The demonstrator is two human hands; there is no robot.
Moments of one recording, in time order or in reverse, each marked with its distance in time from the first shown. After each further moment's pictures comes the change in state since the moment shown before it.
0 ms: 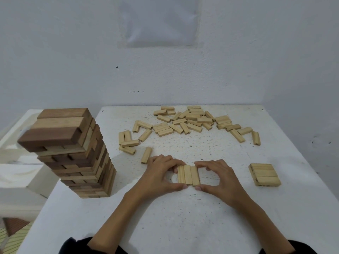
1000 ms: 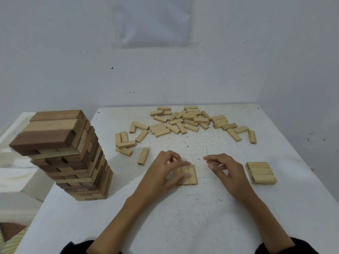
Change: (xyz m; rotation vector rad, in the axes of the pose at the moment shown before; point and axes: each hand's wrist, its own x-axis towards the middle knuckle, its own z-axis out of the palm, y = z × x) left_hand -0.002 0.017 0.006 0.028 0.229 0.184; right_hand 0.003 0.022 -0.010 0.213 0.242 -0.035
